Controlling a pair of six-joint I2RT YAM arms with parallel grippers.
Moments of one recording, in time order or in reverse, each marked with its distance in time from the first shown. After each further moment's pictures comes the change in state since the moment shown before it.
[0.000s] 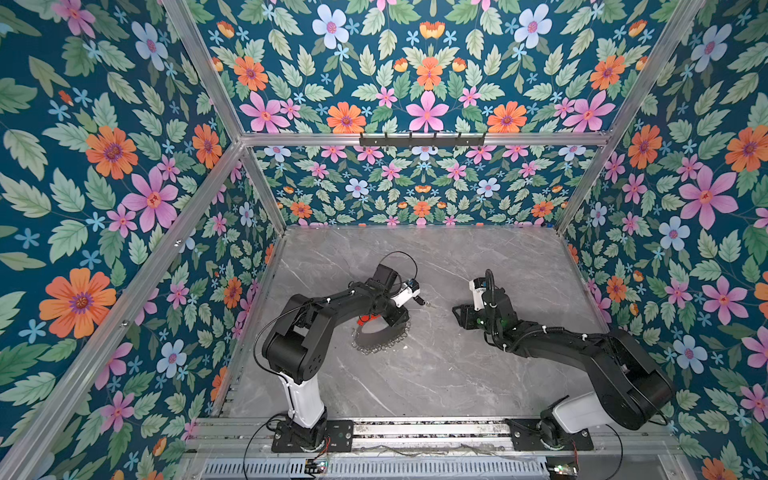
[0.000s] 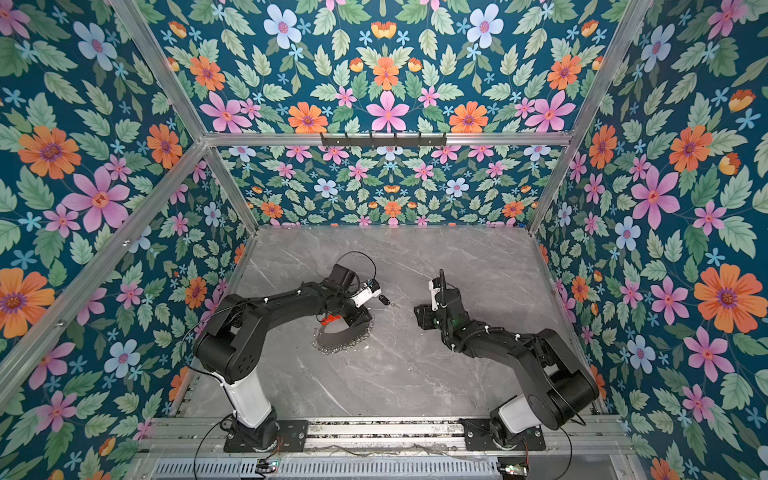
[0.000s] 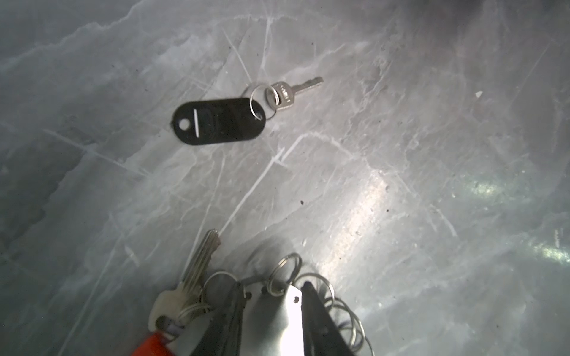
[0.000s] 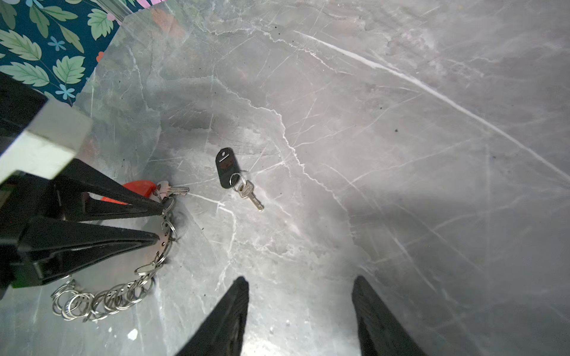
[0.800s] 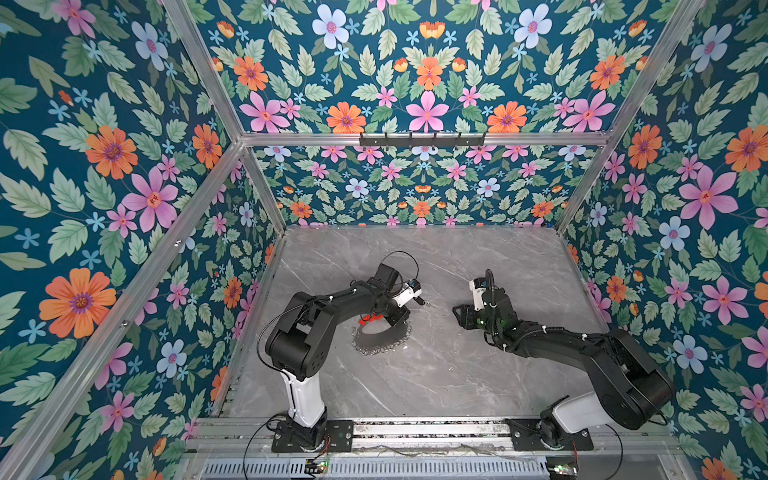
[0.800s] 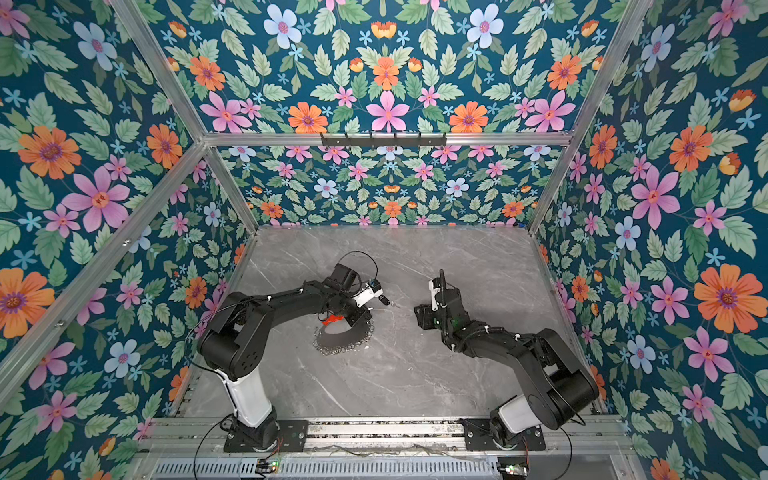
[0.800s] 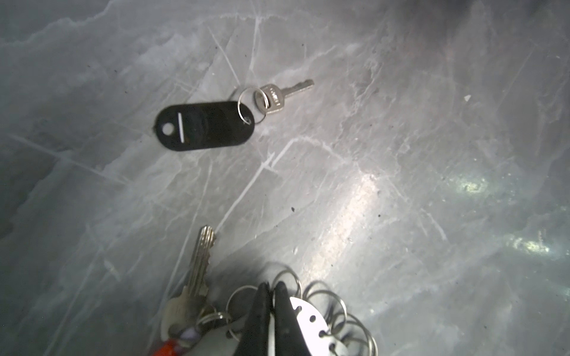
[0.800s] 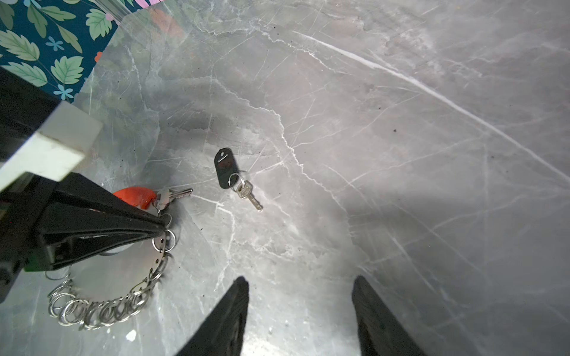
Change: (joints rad) left arm -0.001 0.009 0.021 -0.024 0.029 -0.005; right arm 0.000 0.001 0.000 -0.001 0.003 0.000
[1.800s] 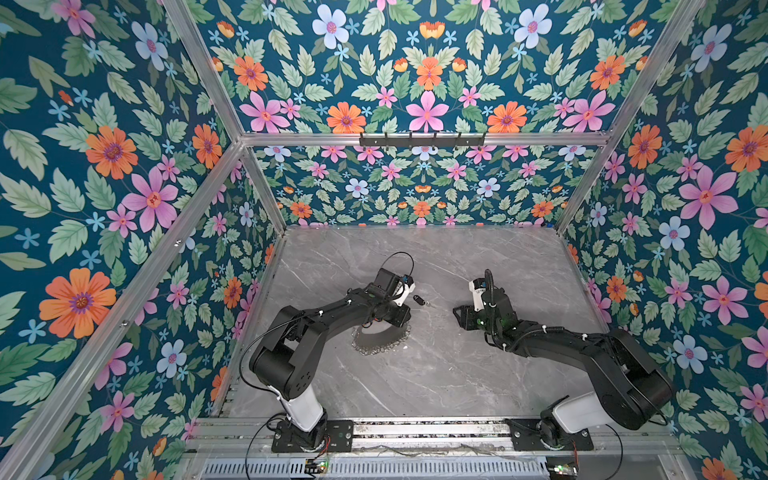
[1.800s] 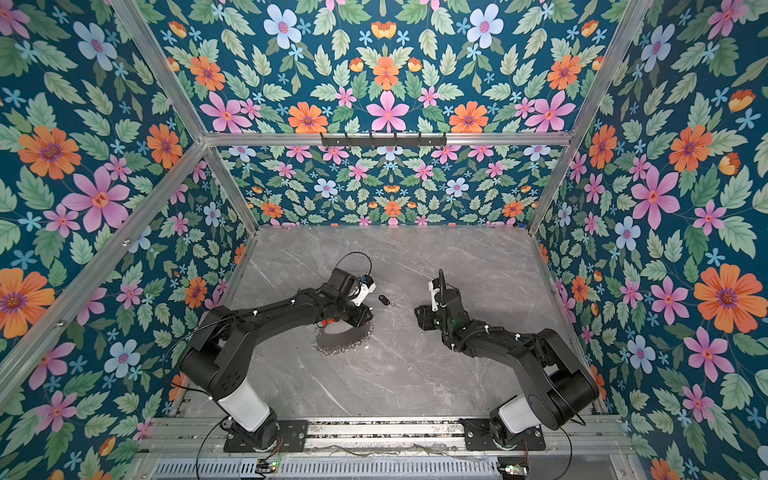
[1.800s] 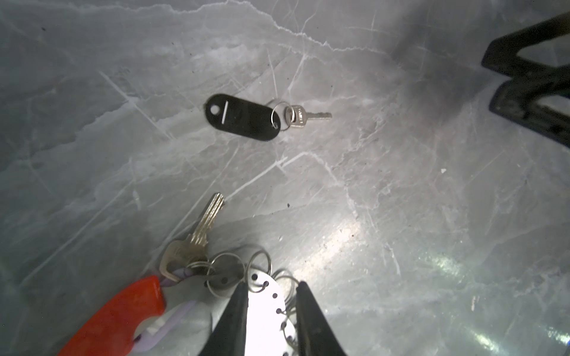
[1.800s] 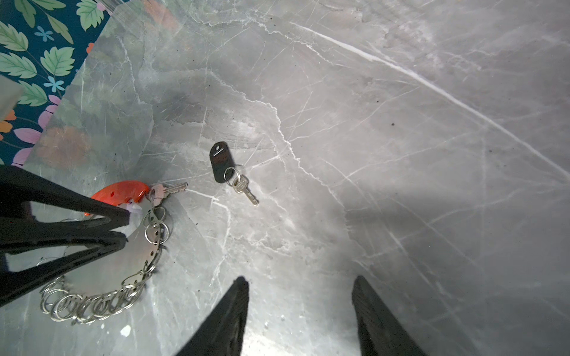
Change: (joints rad) left arm -0.061 -0.120 -0.096 0.076 -0.120 -0.393; right arm 0.000 -0.003 0.005 -0.027 0.003 -0.011
